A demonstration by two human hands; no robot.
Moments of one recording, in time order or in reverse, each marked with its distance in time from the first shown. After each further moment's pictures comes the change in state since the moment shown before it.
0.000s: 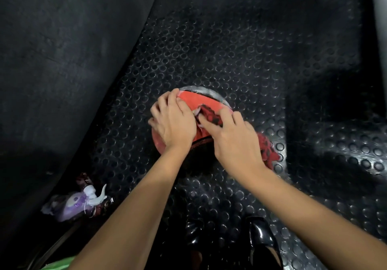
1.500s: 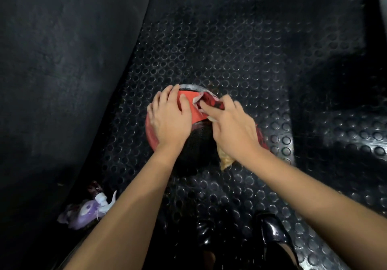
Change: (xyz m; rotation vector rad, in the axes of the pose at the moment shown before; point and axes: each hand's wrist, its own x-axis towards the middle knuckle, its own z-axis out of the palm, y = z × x) left_hand 0.020 -0.011 -0.004 0.171 -0.038 0.299; right_hand 0.026 0.004 0.001 0.329 -0.229 0.246
